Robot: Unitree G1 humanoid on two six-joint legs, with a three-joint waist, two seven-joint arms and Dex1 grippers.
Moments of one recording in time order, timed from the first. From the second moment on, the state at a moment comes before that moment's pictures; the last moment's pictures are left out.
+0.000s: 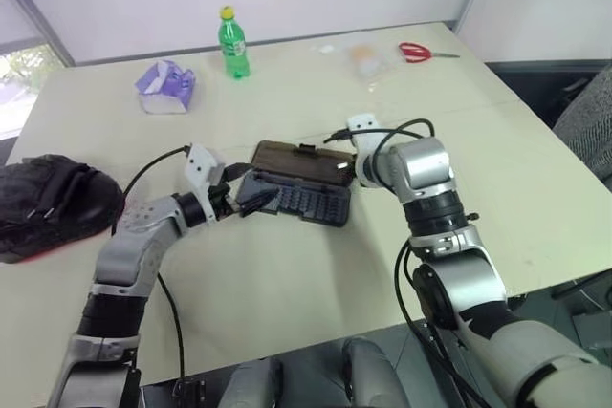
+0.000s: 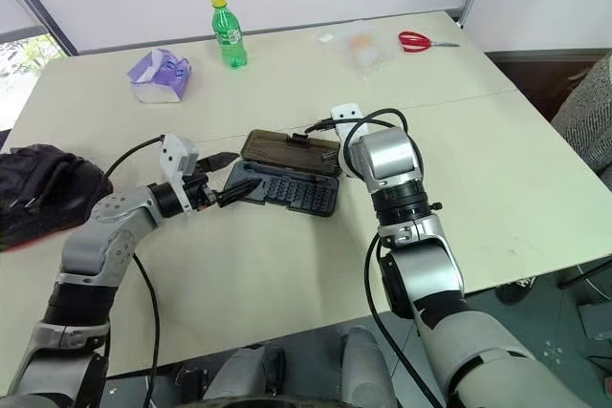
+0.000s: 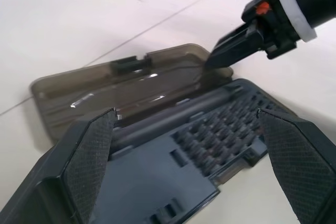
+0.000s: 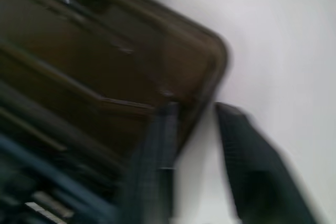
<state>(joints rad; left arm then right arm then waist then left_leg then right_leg) -0.36 0.50 0.05 -0.05 -0.46 0.45 -0.79 -1.00 -0.14 0.03 0.33 0.04 1.35 0.13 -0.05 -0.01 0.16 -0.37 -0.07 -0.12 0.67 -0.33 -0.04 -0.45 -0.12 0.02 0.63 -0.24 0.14</state>
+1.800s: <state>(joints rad) -0.39 0.53 0.09 -0.03 -0.45 0.44 -0.78 -0.80 -0.38 0.08 -0.09 0.51 1.59 0.04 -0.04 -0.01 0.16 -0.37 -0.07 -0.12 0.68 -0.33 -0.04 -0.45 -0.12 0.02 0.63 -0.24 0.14</state>
